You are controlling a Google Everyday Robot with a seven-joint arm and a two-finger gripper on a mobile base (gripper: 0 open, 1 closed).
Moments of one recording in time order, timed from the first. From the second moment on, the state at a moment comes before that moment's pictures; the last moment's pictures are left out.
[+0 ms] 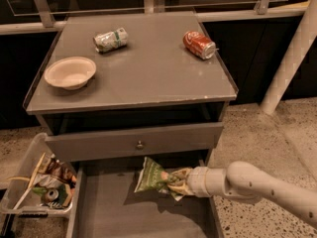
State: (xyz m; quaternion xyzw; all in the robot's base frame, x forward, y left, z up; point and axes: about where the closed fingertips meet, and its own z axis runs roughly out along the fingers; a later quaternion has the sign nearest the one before) arm 0.496 -0.072 0.491 -0.52 0.72 0.24 0.40
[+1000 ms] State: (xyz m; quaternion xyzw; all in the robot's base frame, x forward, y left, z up) arm 0.485 -0.132 0.634 -0.56 0.70 0.17 0.41
